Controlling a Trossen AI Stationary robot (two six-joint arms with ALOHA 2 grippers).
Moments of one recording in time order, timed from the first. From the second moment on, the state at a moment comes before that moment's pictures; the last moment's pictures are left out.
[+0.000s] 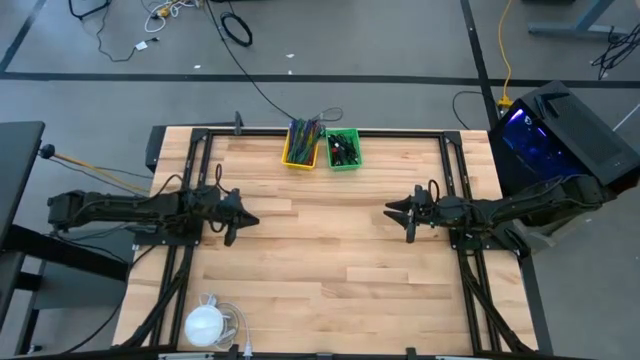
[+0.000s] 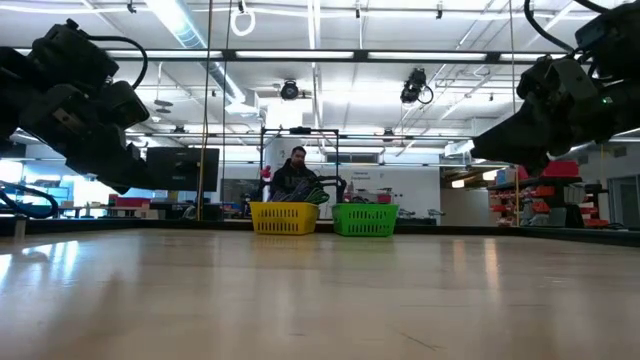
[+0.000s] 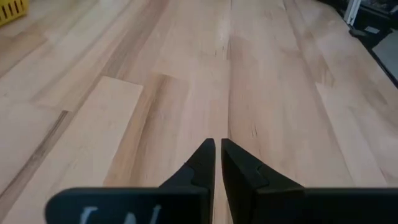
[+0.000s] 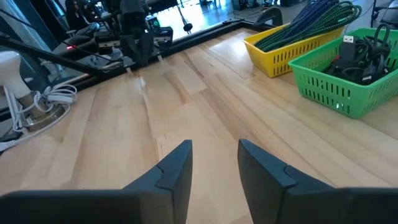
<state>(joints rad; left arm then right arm) 0.17 0.55 0.01 0.06 0.18 -0.20 0.08 0.72 0.02 0.46 0.30 0.36</state>
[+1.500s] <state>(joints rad) -0.21 0.00 0.01 0.16 0.17 -0.20 0.11 0.00 0.02 0.49 0.30 0.36</state>
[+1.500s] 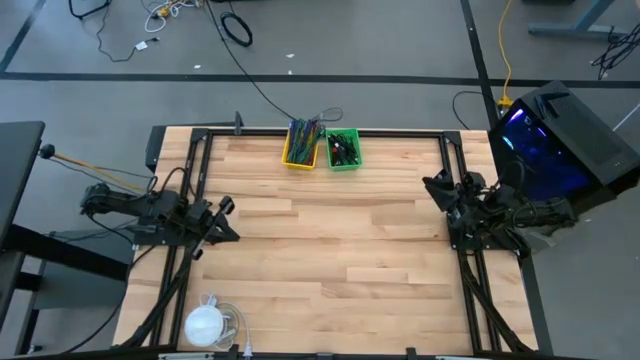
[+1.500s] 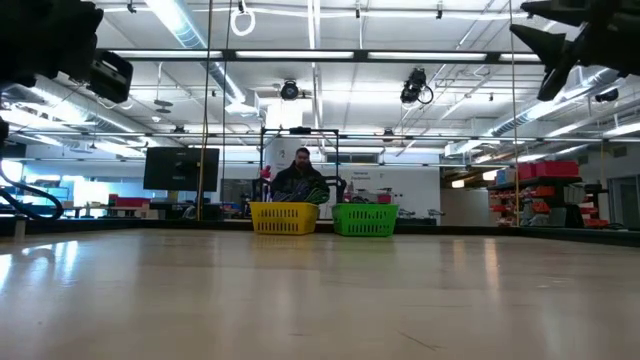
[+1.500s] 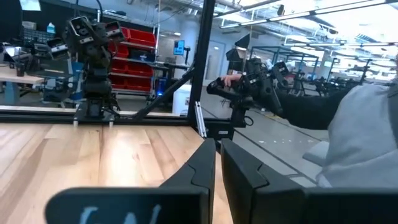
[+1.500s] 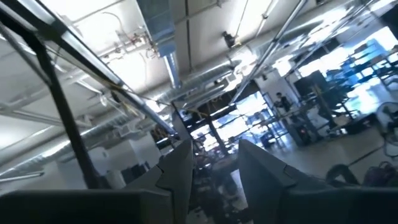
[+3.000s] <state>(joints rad) -0.03 0.00 0.01 0.16 0.17 -0.20 0.05 0.01 0.02 0.03 0.10 -0.10</state>
